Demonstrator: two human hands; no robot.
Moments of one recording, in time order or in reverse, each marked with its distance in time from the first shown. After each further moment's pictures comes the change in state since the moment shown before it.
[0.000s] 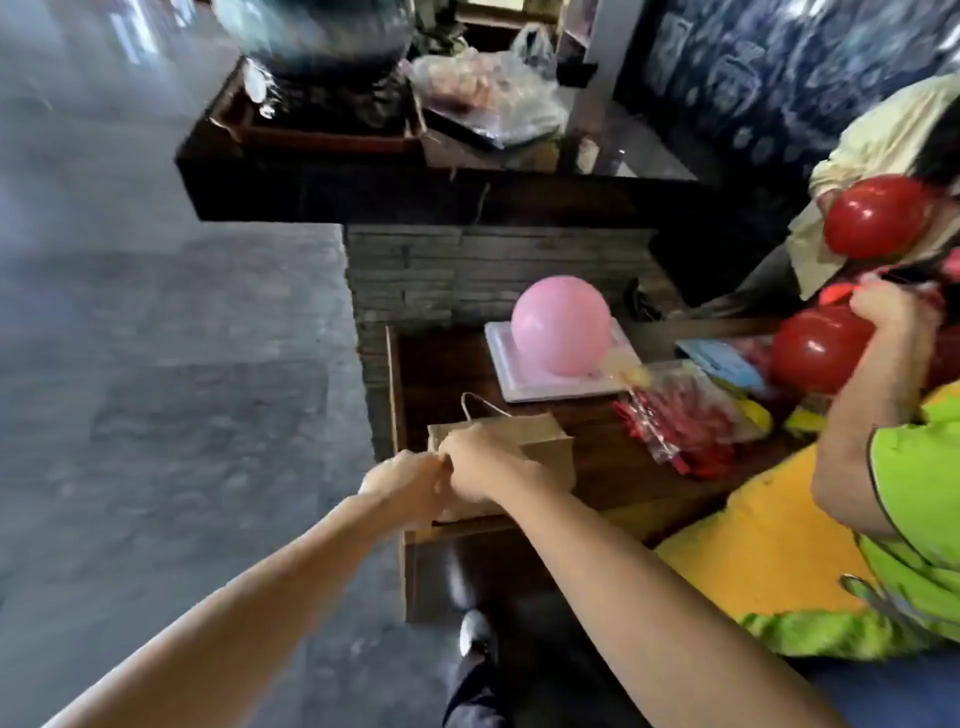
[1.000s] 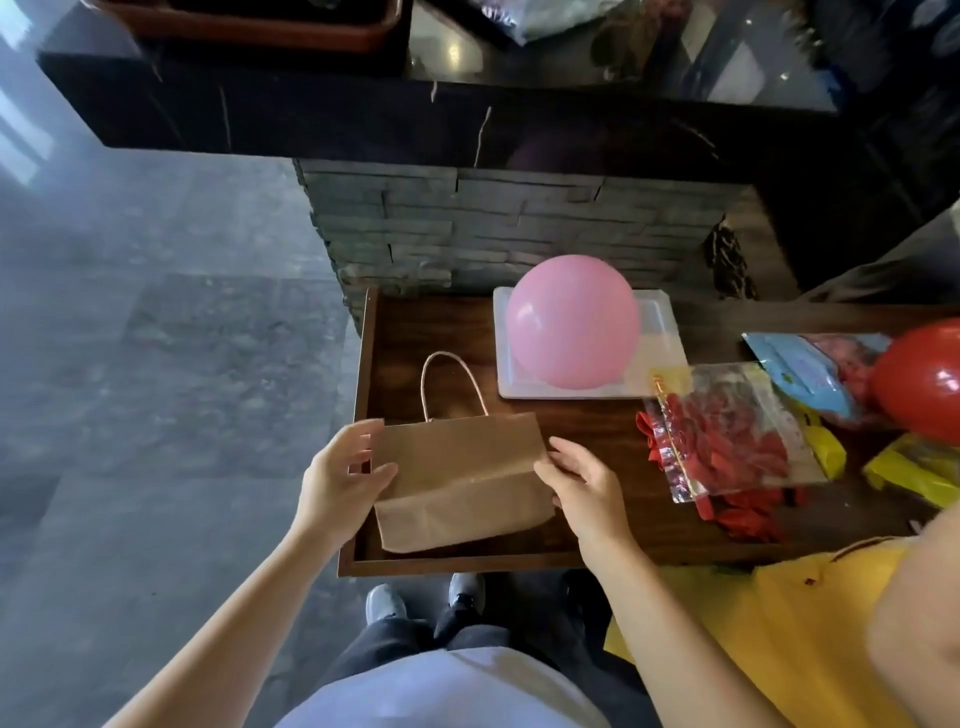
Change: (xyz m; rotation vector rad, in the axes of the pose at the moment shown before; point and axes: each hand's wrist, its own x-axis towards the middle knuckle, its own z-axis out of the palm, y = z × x) left_hand 0.074 -0.003 0.017 -0.960 0.383 -0.368; right_hand 0.050 0.202 0.031 1.237 0.239 0.461
